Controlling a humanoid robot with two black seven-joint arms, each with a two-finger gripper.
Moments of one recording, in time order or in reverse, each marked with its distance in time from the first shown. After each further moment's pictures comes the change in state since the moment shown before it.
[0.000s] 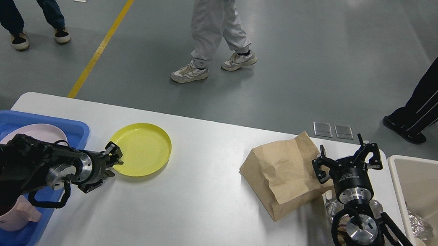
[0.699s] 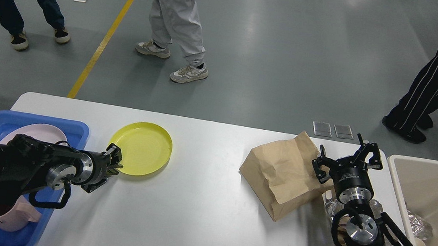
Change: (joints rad) left arm 0.004 0.000 -0.004 -0.001 0.000 -0.011 -0.002; right arm 0.000 0.000 0.000 0.000 0.000 0.000 0.000
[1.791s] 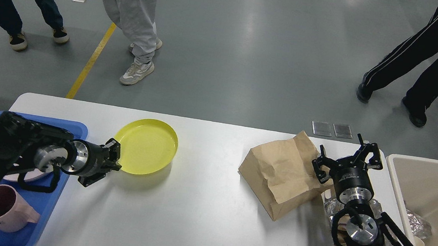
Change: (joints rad) left arm -0.226 0.101 0.086 -0.217 0.000 -0.096 0.085; right arm 0.000 0.000 0.000 0.000 0.000 0.000 0.000
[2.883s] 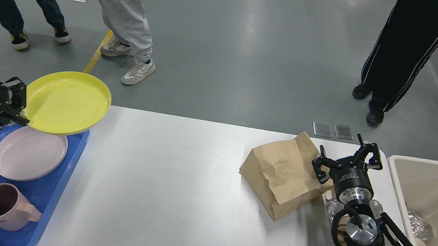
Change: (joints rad) left arm -0.639 0.332 0.537 -0.332 0.037 -0.247 0.078; right arm 0.000 0.000 0.000 0.000 0.000 0.000 0.000
